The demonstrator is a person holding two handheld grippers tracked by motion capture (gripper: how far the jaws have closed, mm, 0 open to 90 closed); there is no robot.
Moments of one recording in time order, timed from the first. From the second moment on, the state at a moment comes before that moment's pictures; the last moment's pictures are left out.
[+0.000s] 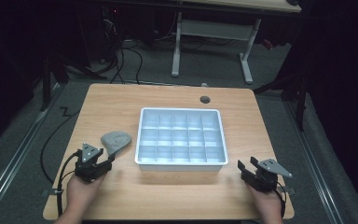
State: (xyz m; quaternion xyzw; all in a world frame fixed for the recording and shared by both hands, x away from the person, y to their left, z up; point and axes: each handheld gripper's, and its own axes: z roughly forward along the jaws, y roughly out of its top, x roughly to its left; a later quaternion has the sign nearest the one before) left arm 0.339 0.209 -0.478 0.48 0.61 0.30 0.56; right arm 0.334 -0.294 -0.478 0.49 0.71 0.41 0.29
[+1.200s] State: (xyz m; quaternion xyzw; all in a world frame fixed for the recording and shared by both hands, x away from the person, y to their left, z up) left arm 0.374 0.181 -0.475 0.53 0.61 0.25 0.54; right arm 0.329 -0.294 -0.475 0.46 0.72 0.43 0.28
